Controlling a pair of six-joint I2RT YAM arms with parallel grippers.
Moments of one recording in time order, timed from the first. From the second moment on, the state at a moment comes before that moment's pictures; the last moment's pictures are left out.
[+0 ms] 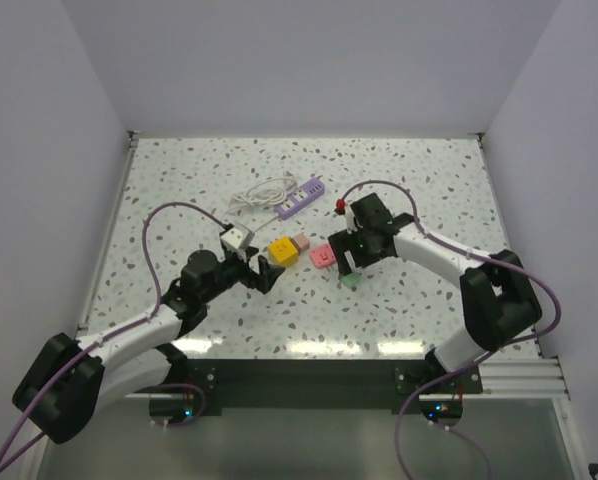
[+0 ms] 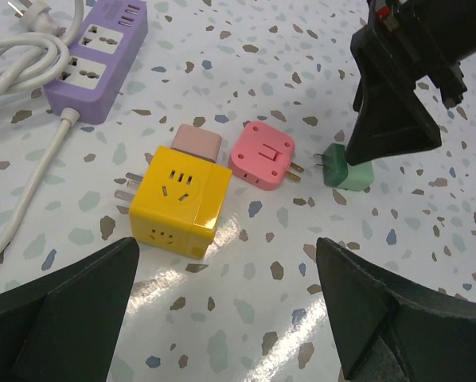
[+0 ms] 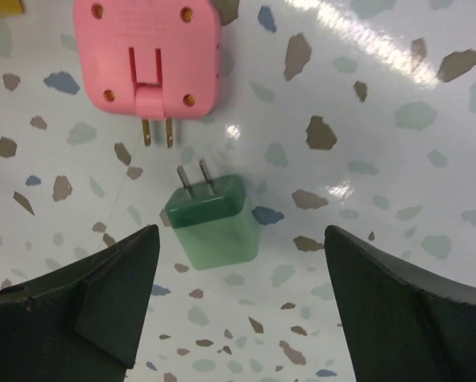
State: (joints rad) left arm -0.58 1.01 0.28 0.51 0.18 -0.21; right arm 0.51 1.57 1.00 -0.53 -0.07 0.09
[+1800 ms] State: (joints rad) left arm -0.58 1.03 0.27 0.56 0.28 -0.31; right arm 0.99 1.51 1.13 -0.53 0.01 -0.09
